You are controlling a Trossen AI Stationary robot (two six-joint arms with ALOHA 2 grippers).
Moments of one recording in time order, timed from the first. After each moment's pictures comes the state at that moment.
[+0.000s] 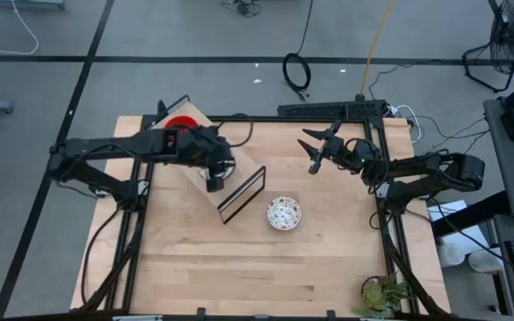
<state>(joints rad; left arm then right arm) 0.12 1.33 1.29 -0.71 -0.12 0.10 -0.43 1.29 0.30 1.20 0.00 -0.20</state>
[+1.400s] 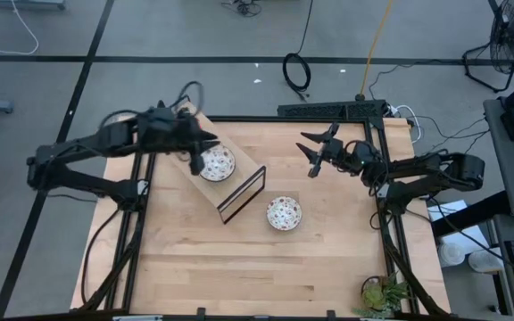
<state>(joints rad) 0.22 1.07 1.21 -0.60 -0.12 0.00 -0.39 1.29 0.30 1.20 -0.01 -0.18</state>
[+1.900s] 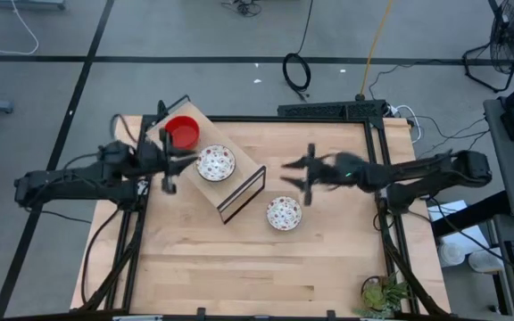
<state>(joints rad) 0.18 0.52 0.42 0.30 0.06 0.10 -0.07 1.21 0.57 0.54 0.03 -0.05</state>
